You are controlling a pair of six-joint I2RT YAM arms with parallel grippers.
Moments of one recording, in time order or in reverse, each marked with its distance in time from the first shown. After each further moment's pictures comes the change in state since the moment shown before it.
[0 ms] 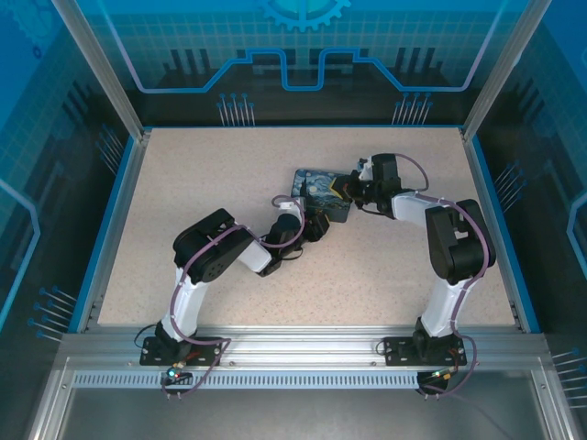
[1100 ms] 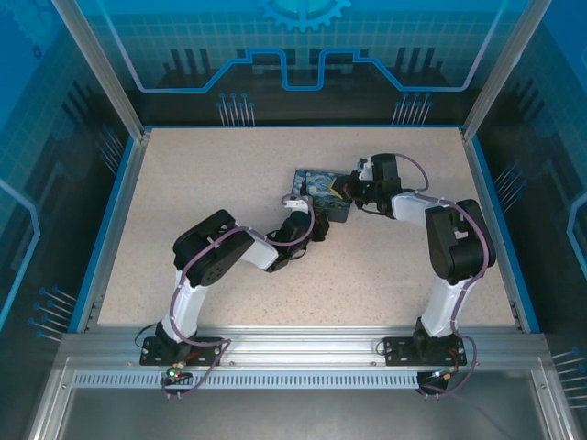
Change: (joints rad) left arm -0.035 -0.018 0.087 -0.239 -0.147 0.111; right arm 0.000 0.000 0.000 -0.001 0.000 0.000
